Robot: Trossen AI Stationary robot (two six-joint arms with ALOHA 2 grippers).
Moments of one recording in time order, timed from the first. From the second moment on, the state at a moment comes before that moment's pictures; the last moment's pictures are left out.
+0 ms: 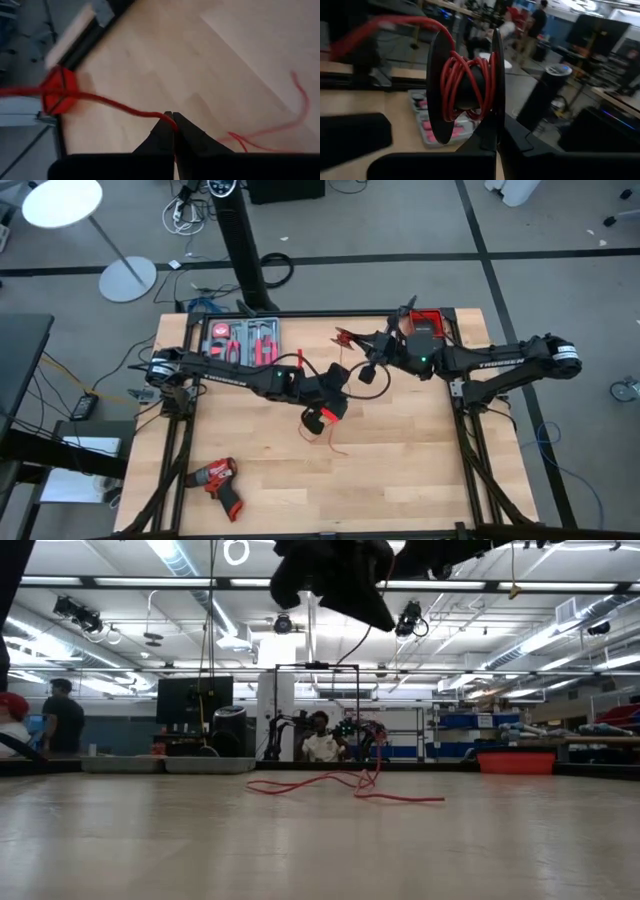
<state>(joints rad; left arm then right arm) -0.10 1.82 1.53 -0.47 -0.18 0.66 -0.03 1.16 0.83 0.23 0.51 -0.27</state>
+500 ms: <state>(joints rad) -0.13 1.82 1.53 -0.47 -0.27 0.47 0.01 1.02 0.83 0.07 0.63 -0.29</state>
